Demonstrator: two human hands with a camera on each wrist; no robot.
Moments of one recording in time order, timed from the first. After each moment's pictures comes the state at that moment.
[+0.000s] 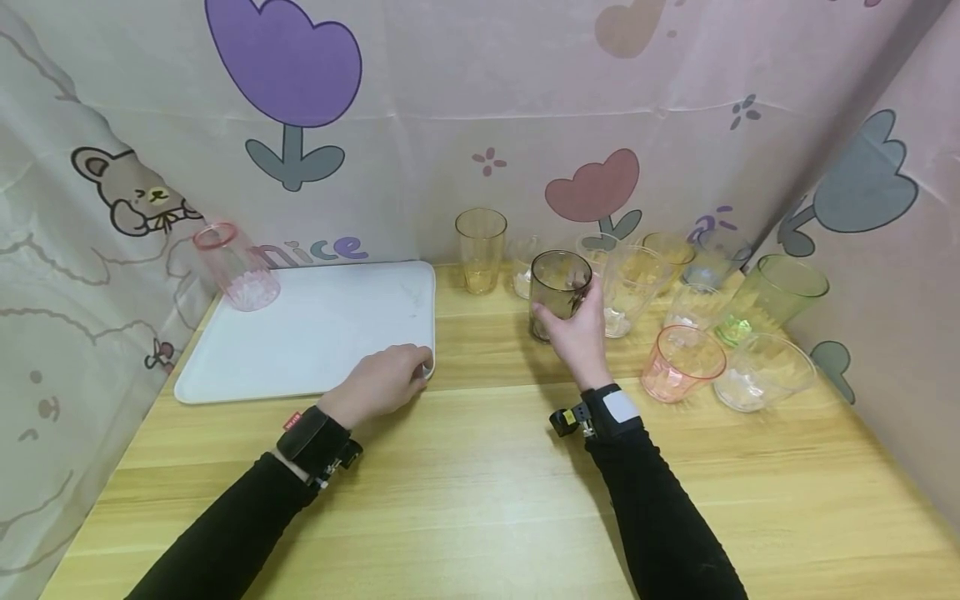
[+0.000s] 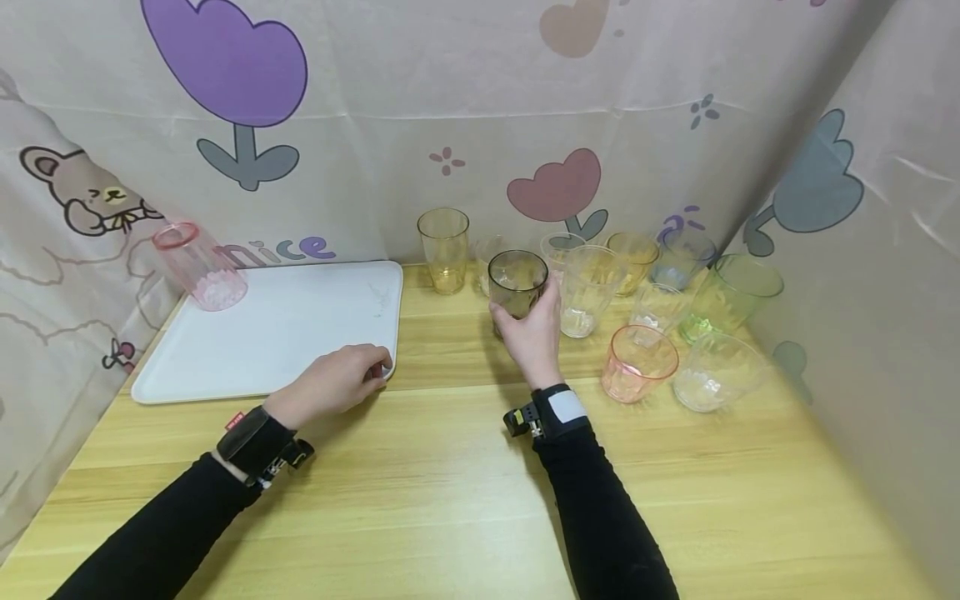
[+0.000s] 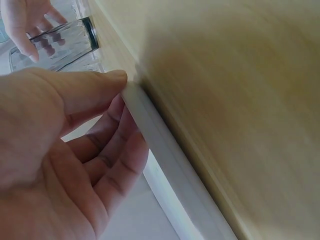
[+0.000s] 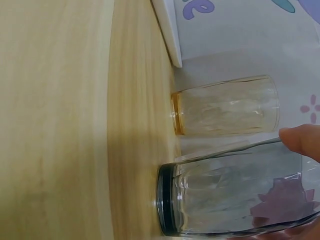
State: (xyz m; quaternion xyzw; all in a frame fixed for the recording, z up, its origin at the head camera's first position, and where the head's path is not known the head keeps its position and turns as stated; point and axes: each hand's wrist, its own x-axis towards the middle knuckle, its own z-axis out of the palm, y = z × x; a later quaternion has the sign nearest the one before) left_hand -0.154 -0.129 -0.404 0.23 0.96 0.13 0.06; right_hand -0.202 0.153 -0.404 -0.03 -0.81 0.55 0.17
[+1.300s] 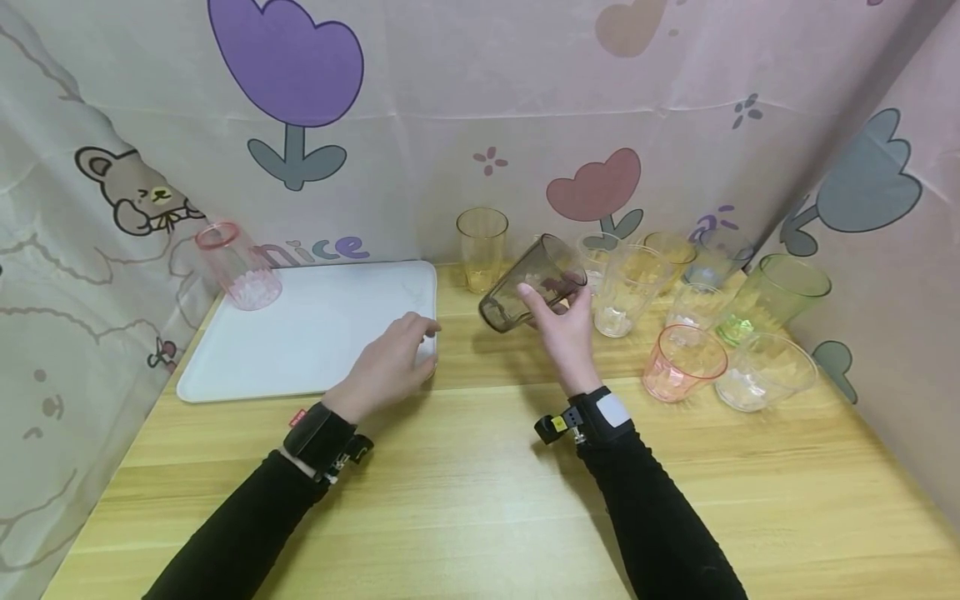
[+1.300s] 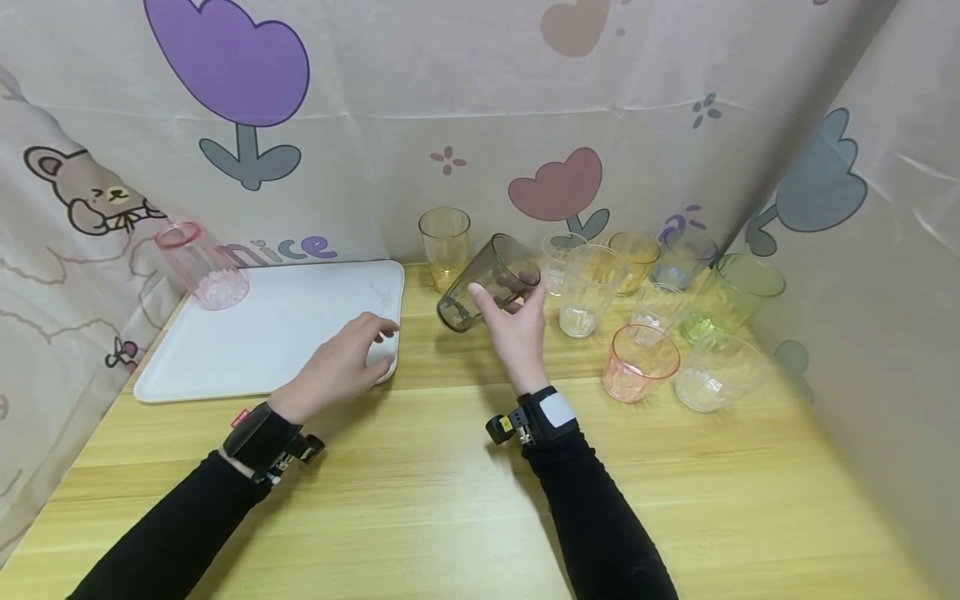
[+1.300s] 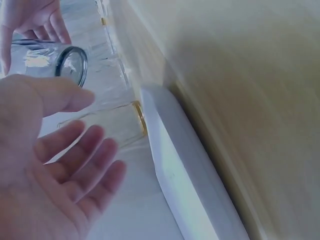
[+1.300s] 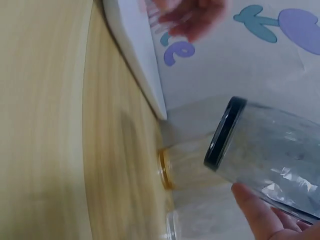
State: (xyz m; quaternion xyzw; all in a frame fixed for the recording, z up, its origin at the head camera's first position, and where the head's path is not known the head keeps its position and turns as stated) left_hand -0.156 -0.122 -0.393 0.20 0.96 0.21 -0.03; right_hand -0.188 0.126 -0.387 -0.02 -0.68 0.73 0.11
